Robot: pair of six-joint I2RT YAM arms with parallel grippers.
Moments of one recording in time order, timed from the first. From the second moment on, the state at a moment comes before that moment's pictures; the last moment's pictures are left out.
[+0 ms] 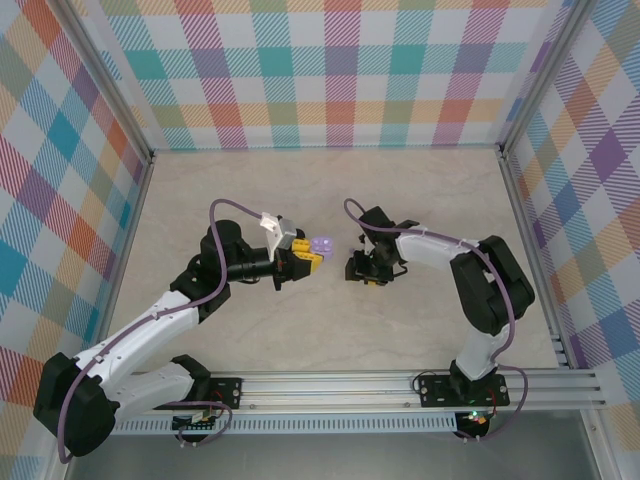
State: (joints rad) left arm -0.59 1.03 0.70 0.14 0.71 -0.08; right arm 0.57 1.78 1.07 -0.61 -0.30 0.60
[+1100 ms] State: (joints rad) left arm -0.59 1.02 0.69 0.14 0.70 -0.08; right arm 0.65 1.95 1.32 -0.80 -0.10 0.55
